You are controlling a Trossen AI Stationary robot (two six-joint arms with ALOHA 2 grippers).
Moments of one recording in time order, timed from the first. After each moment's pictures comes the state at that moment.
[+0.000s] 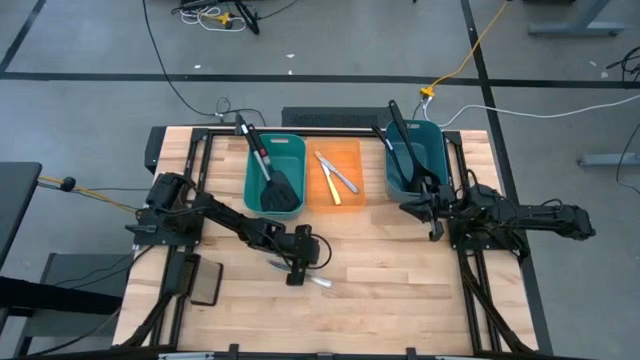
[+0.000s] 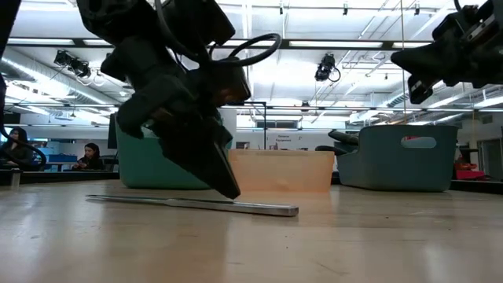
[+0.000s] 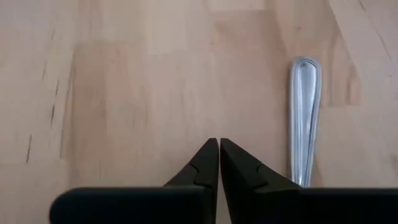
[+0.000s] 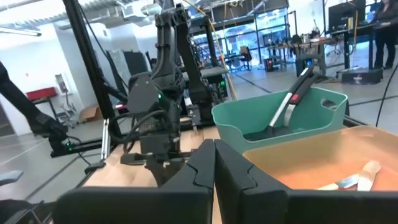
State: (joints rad) left arm -0.26 1.87 0.92 0.09 -0.03 -0.14; right arm -0.08 0.16 0.02 0.23 -0.10 0.22
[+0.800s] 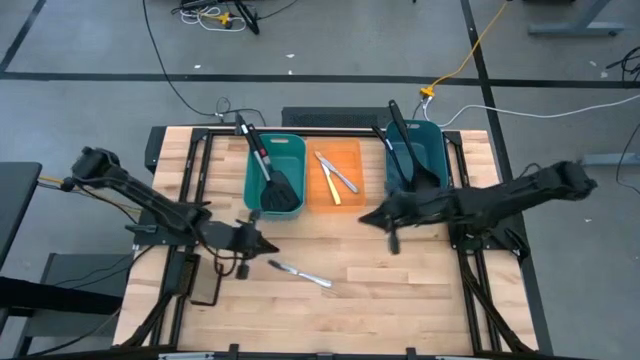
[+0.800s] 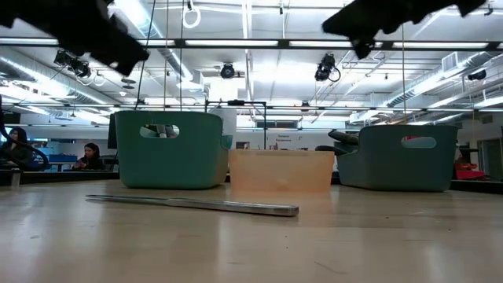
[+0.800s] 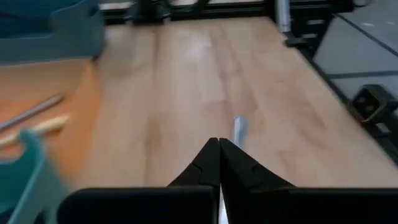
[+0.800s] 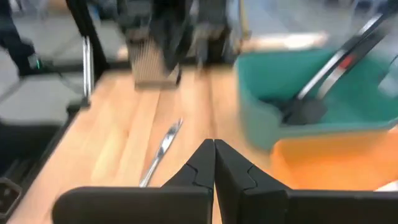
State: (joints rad) left arm -0.45 1.04 0.47 0.14 -0.32 -0.15; right arm 0.19 1.06 0.66 0.09 0.15 0.12
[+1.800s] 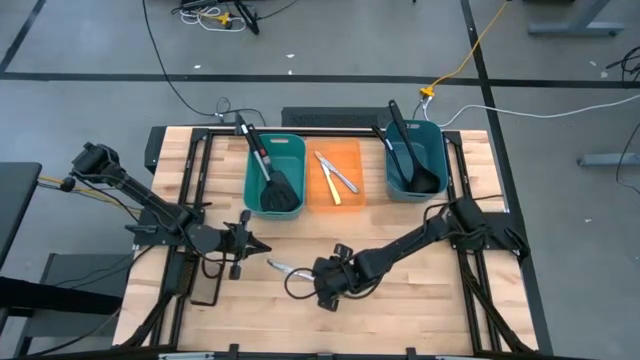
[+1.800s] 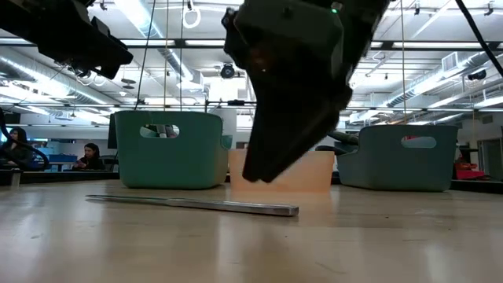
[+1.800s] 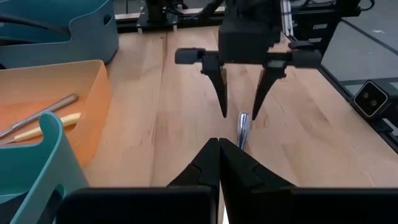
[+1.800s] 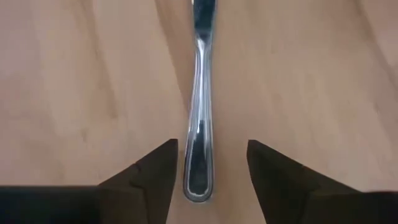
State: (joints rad) left arm -0.55 0.94 0.37 0.18 -0.46 -0.16; right arm 0.42 2.11 1.50 -0.52 0.26 0.67
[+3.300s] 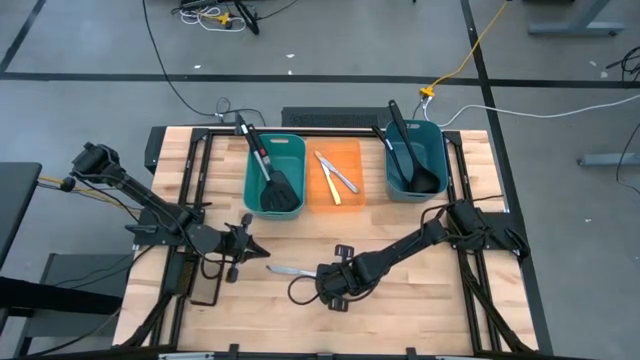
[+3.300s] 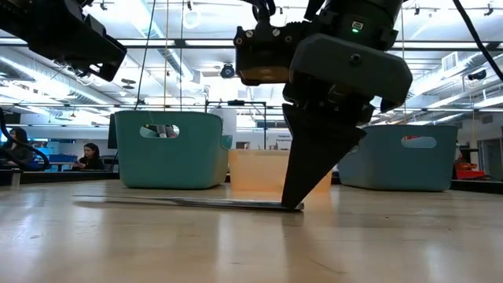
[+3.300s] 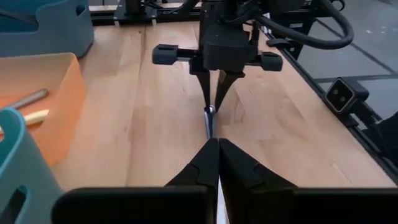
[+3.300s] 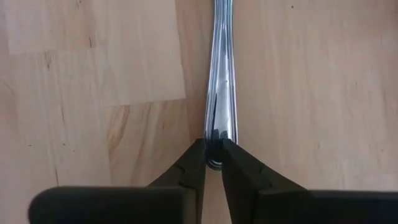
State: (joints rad) left arm -0.55 0.94 0.37 0.17 -0.37 -0.19; right arm 0.43 2.17 1.50 -0.66 0.20 0.51
